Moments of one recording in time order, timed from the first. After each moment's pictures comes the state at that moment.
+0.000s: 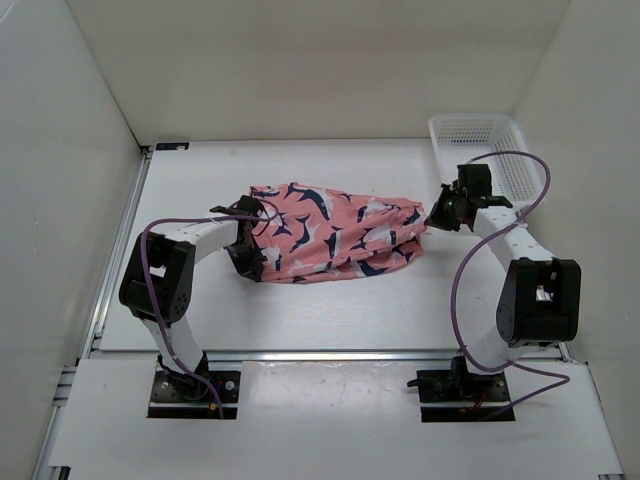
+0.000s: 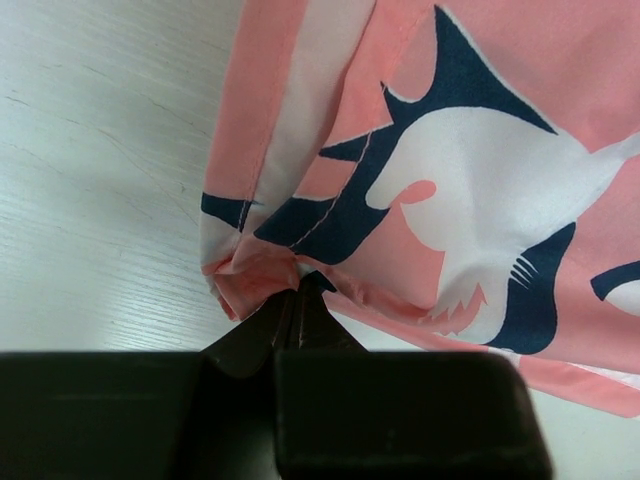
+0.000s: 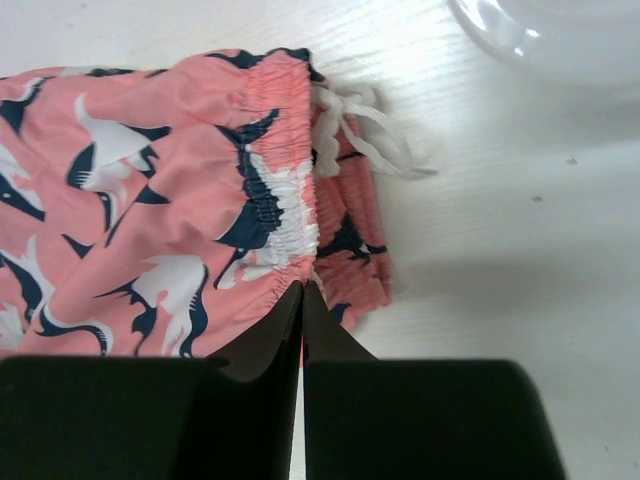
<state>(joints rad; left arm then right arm) -0.34 1.76 1.08 -0.75 -0.05 -0.80 0.04 1.56 1.10 -0.42 -0.18 0.43</state>
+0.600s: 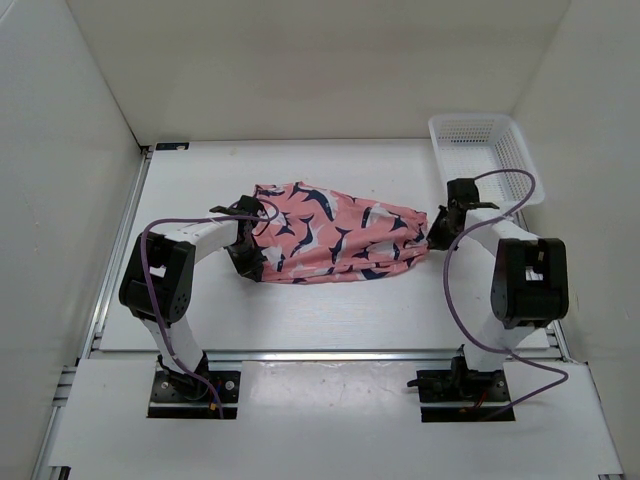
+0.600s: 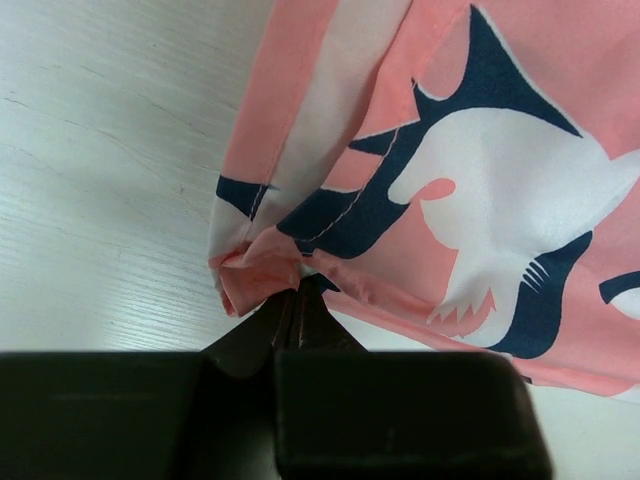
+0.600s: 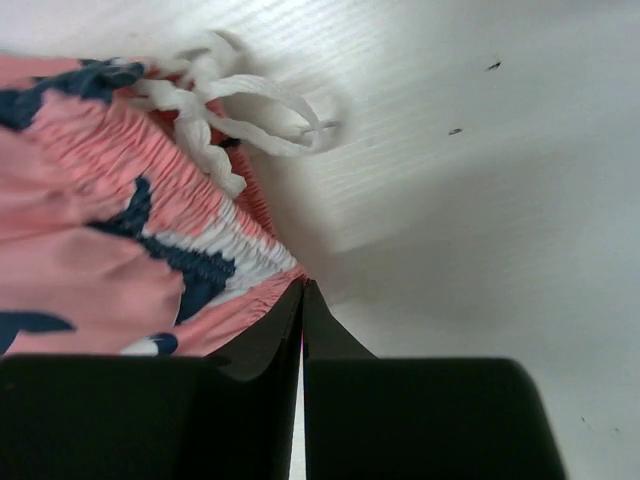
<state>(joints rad) -0.34 1.76 1.08 -0.75 -0.05 -0.79 0.05 1.67 1.05 -0.48 -0.03 0.47</state>
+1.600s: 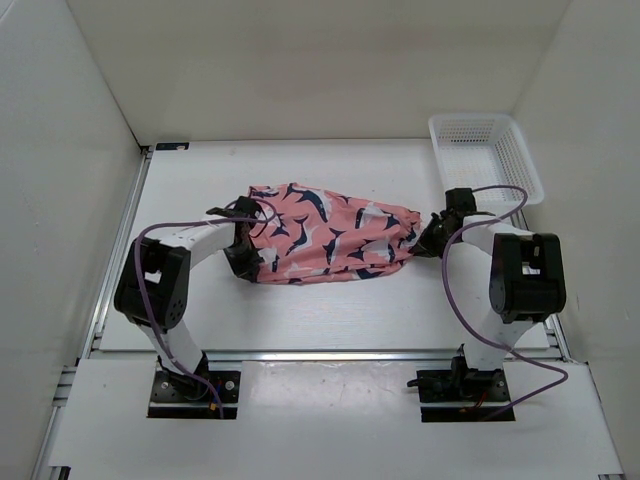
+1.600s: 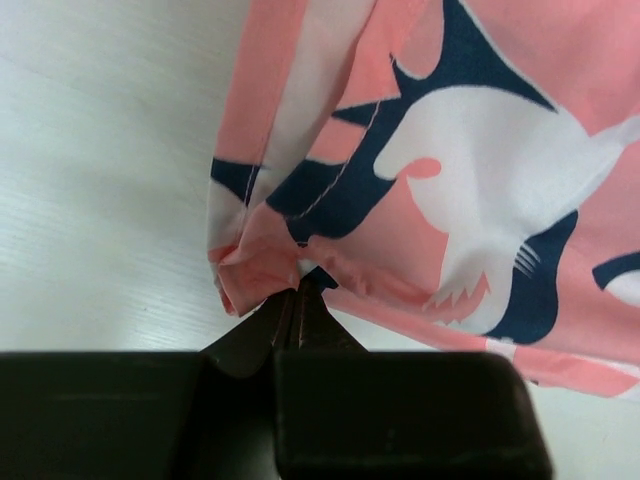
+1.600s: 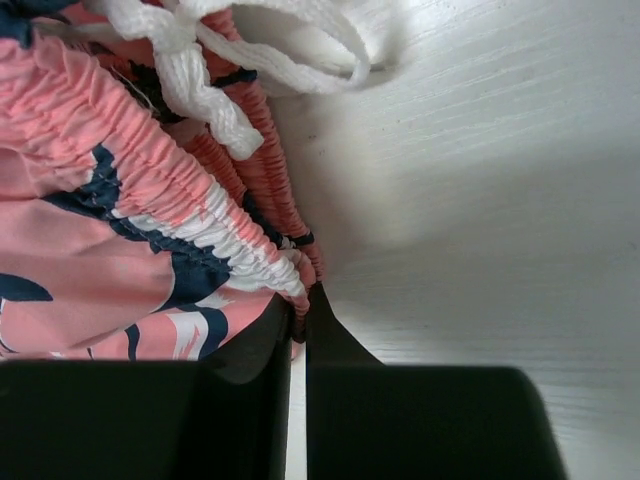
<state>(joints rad) -0.34 1.73 1.06 -0.77 -0.09 -0.79 0.04 1.74 0.98 -0.38 -0.29 0.60</state>
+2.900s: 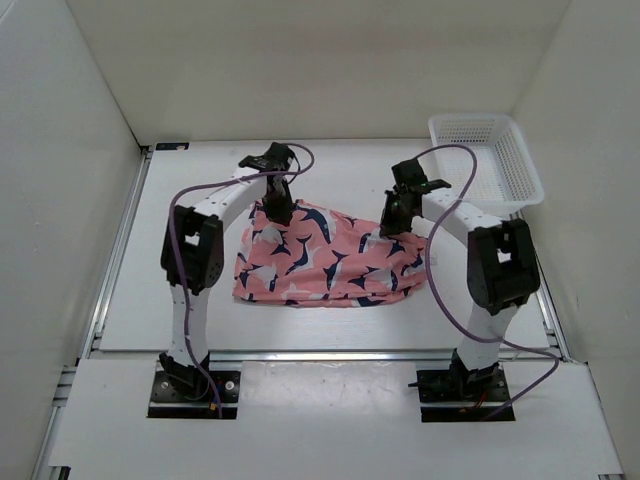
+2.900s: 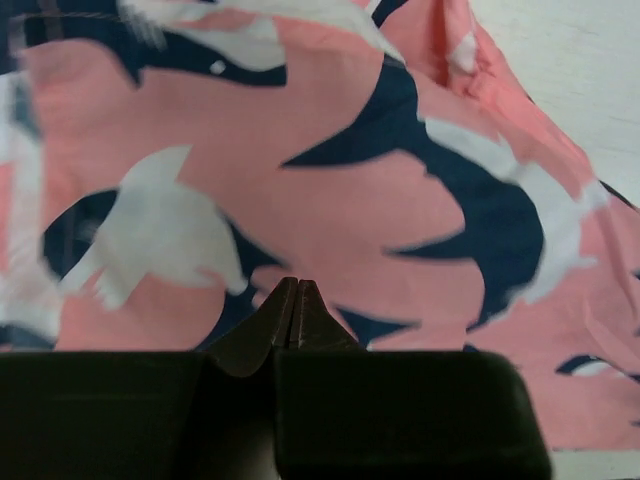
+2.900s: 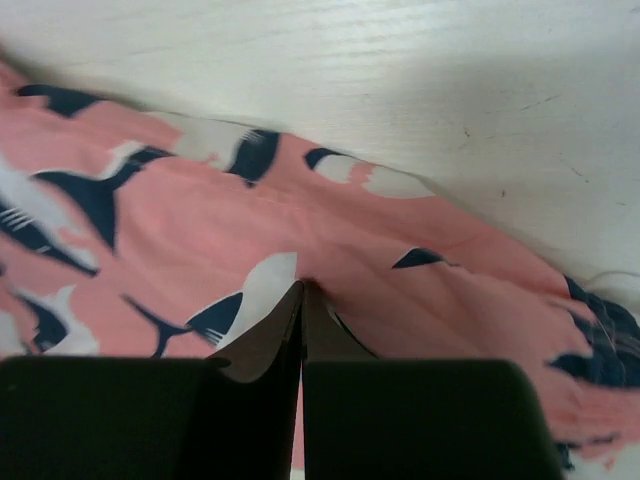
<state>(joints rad) -0.41 2.07 1.76 -0.88 -0.04 -0.63 0.34 1.82 1.33 -0.58 -0.12 0.51</state>
